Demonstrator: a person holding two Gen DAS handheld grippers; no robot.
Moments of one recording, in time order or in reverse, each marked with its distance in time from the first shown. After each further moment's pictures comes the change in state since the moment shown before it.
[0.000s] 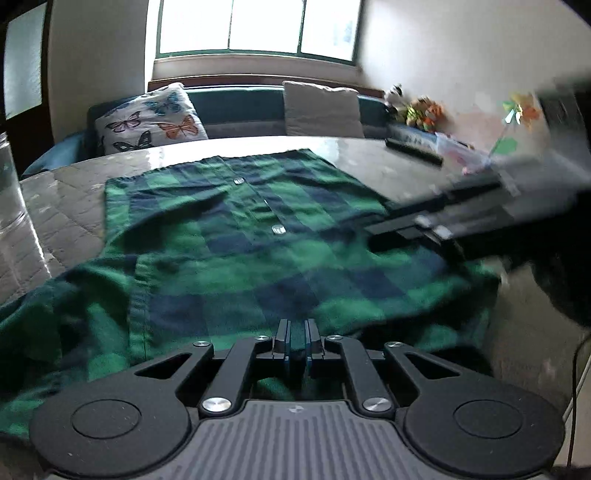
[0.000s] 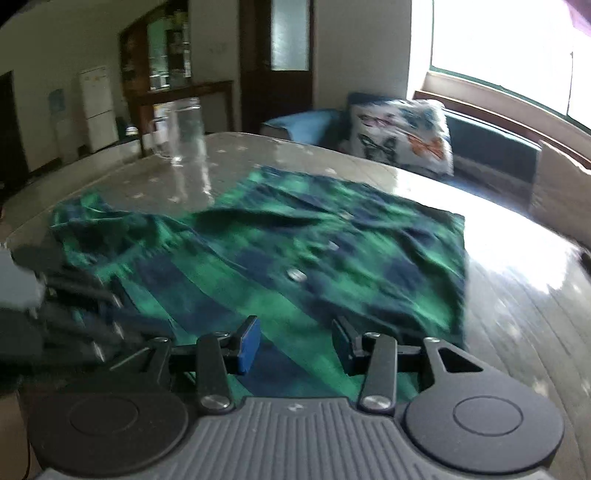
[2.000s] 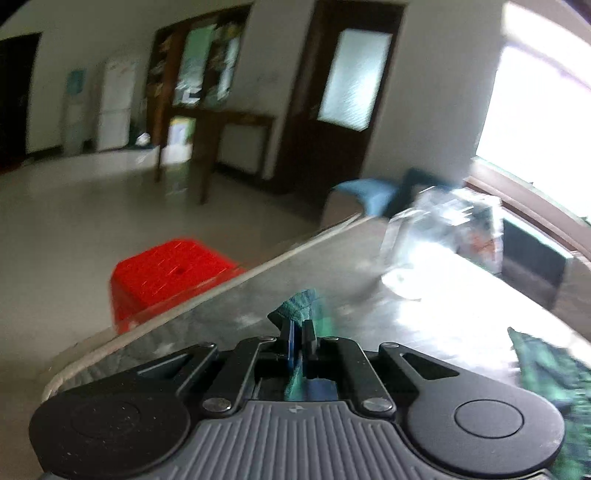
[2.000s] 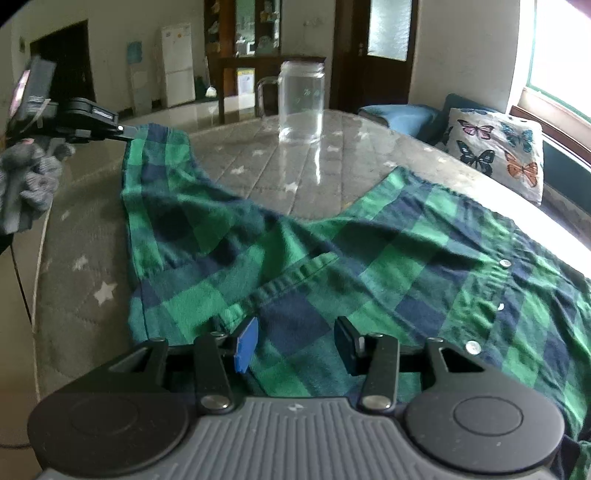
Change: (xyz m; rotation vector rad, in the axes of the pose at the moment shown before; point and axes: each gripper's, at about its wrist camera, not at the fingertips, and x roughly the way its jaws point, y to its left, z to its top) left arm -0.153 0.261 -0.019 -0.667 -0.319 0.711; right arm 0.078 0.097 0.038 -0.181 0.069 0.191
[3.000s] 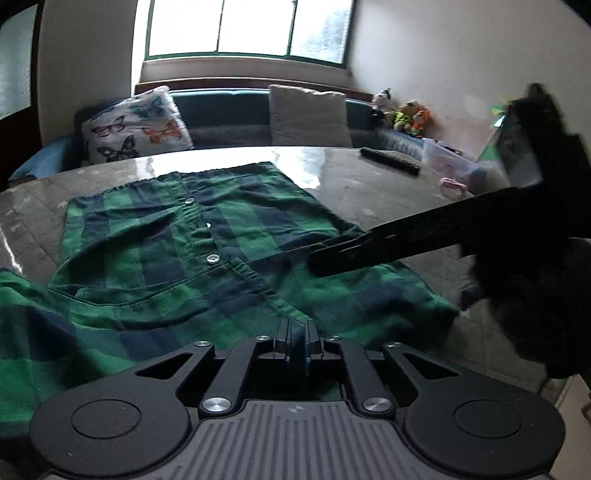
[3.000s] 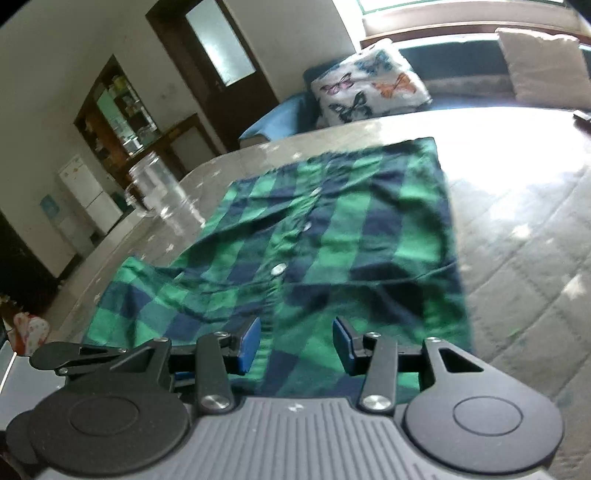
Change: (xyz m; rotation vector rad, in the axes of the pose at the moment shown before) left arm -0.106 -0.284 -0.186 0.648 0.310 -0.746; right arm -0.098 -0.145 -0.089 0.607 -0.102 -0.005
